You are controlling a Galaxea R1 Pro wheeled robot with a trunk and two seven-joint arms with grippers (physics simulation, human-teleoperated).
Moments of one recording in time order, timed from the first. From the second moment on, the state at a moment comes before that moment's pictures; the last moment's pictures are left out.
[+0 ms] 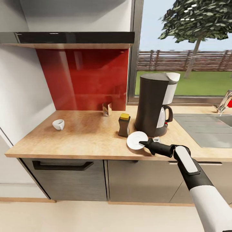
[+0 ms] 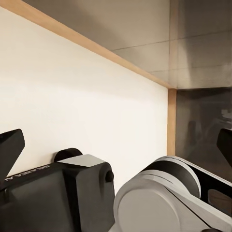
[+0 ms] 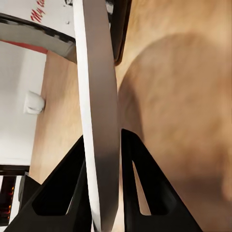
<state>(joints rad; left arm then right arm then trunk) -0.36 0.38 -0.28 -0.02 0.62 0.13 -1.37 -0.73 -0.16 0.02 -1.08 -1.22 0.94 0.00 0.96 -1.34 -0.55</state>
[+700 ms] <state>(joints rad) -0.36 0.38 -0.28 -0.02 0.62 0.13 -1.37 -0.73 -0.16 0.02 -1.08 -1.22 0.94 0.00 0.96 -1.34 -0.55</state>
